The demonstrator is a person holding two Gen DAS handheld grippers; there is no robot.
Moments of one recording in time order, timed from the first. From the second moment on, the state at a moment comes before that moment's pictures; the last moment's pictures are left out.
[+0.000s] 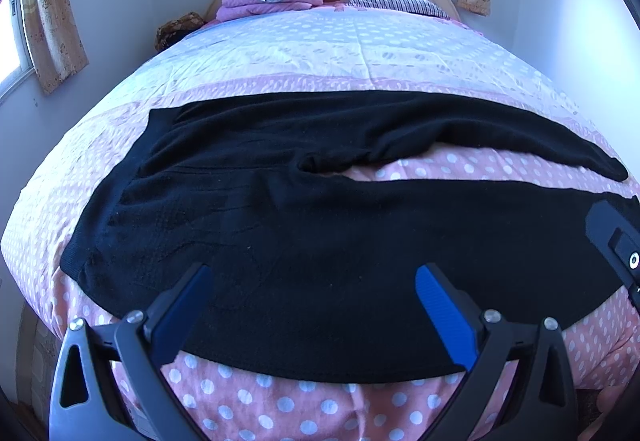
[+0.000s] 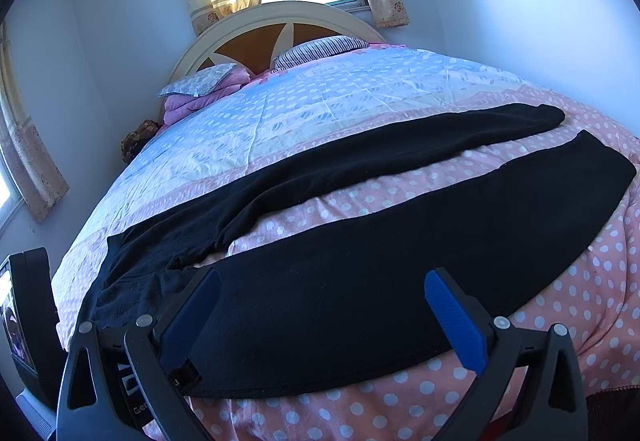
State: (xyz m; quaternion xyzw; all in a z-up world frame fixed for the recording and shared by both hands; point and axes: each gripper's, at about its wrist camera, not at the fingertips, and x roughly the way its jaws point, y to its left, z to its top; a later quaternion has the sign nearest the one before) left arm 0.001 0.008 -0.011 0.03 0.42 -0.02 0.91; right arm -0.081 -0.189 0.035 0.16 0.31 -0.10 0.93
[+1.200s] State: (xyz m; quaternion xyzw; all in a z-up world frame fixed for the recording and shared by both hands) left arm 0.003 0.010 -0.012 0.02 0.42 -0.02 0.91; right arm -0.079 -0.184 0.032 0.16 0.32 -0.09 0.93
